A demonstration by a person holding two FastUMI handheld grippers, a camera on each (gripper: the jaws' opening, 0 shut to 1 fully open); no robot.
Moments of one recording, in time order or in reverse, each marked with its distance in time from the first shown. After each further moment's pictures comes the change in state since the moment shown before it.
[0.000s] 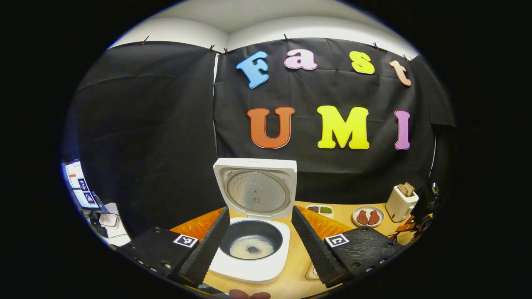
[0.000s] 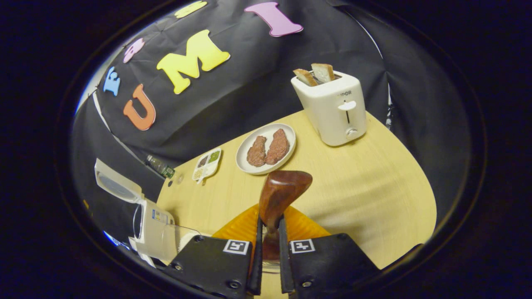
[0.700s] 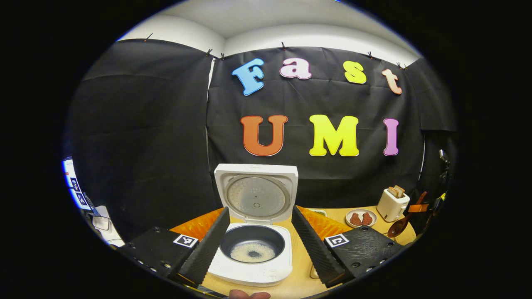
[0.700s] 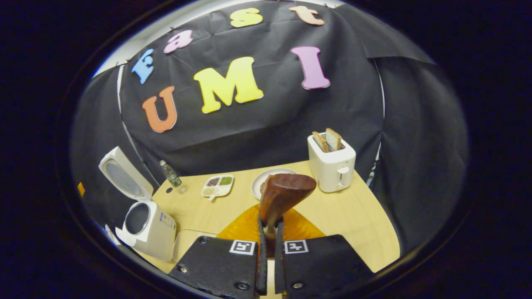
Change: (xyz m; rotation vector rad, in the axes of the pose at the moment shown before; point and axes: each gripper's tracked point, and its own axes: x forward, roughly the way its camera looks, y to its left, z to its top) left arm -0.006 0.036 0.003 -0.013 -0.071 -0.093; right arm -0.109 0.108 0.041 -0.253 -0.270 -0.092
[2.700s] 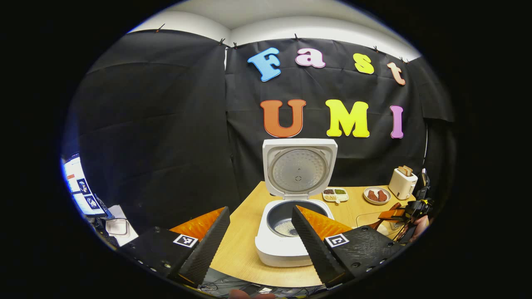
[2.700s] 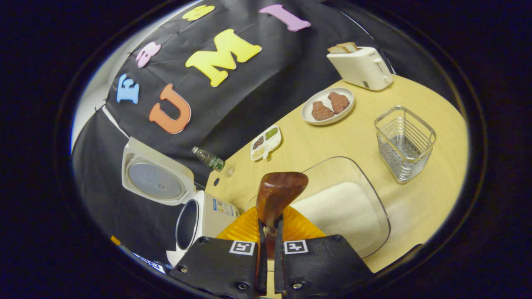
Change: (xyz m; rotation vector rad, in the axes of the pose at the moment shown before) left arm -0.048 0.106 -0.053 0.039 0.106 0.025; right arm 0.052 0.156 -0.169 0.538 0.210 0.227
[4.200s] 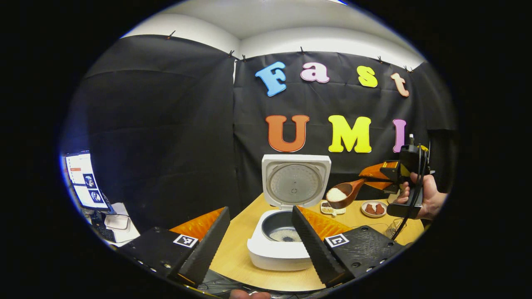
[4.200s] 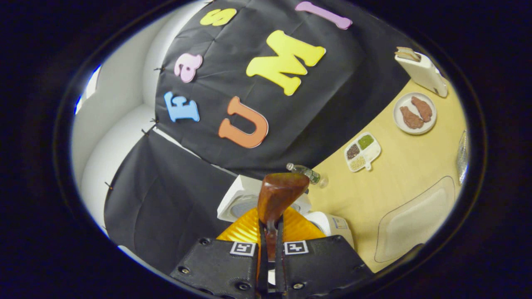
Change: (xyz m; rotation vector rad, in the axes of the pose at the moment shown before) left arm -0.033 -0.001 0.019 -0.054 -0.101 0.055; right arm -0.013 0.260 0.049 -0.006 0.037 0.421
